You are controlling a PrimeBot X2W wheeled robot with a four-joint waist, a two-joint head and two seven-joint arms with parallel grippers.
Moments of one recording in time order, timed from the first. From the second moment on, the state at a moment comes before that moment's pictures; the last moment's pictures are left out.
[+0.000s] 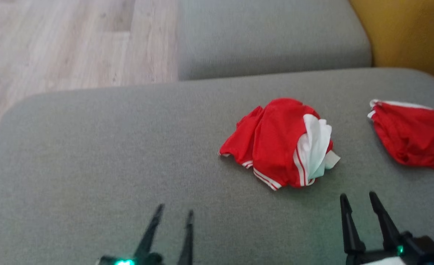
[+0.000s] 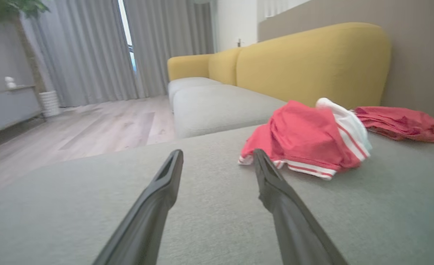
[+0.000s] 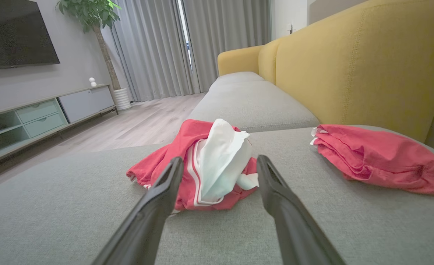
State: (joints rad) left arm 0.17 0.09 -0.45 0.09 -0.06 0.21 -0.25; right arm 0.27 -0.05 0.06 0.05 0.16 0.12 -0.25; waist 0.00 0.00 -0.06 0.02
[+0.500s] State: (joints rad) left arm -0.31 0.06 -0.70 0.52 -0.01 -0.01 -0.25; right arm 0.04 -0.08 0.07 0.04 0.18 0.12 -0.25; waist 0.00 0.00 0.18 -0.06
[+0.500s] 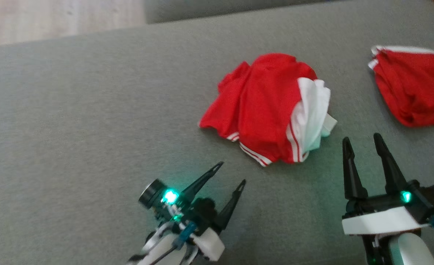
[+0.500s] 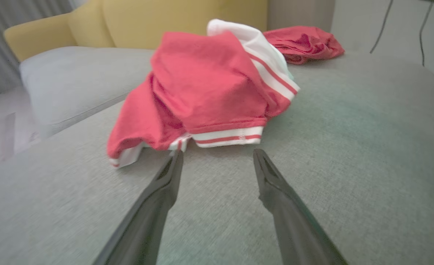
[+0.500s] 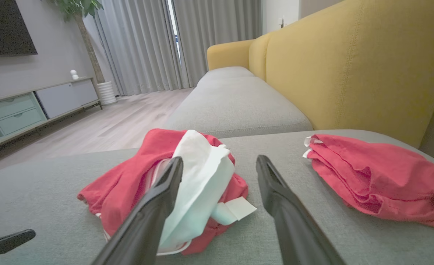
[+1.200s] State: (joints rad) left arm -0.61 0.05 -0.96 0.78 -0.16 0.13 -0.23; right arm -0.02 -0.07 0.10 0.04 0.20 0.12 -0.25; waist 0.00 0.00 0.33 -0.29
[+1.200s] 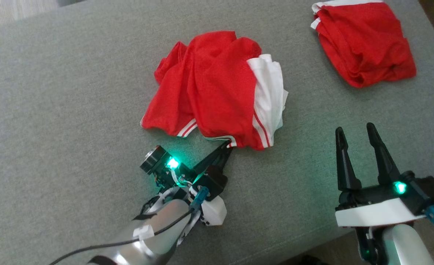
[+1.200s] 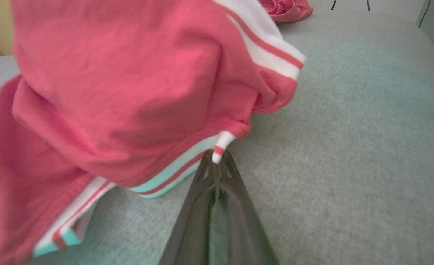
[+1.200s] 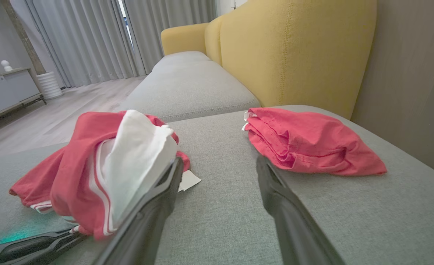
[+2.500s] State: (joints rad) left arm -0.66 0.21 -0.70 0.71 -0.60 0.01 -0.25; right arm 0.14 -0.05 0.01 0.04 0.21 0.12 -0.25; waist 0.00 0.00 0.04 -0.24
